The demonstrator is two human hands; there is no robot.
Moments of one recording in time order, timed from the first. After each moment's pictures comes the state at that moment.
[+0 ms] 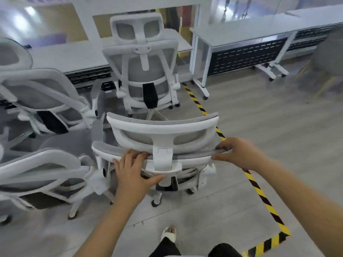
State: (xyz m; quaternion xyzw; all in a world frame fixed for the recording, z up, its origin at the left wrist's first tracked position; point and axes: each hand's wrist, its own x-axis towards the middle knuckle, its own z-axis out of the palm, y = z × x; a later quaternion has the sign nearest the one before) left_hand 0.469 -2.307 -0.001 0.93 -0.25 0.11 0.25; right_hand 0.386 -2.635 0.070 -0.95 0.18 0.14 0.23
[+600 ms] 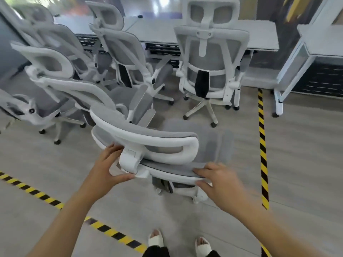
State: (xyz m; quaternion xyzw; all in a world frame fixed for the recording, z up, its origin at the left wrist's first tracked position) left_hand 0.273 -2.418 0.029 0.94 0.04 0.04 0.33; right_hand 0.328 -2.775 0.028 -0.93 -0.27 0.08 0.23
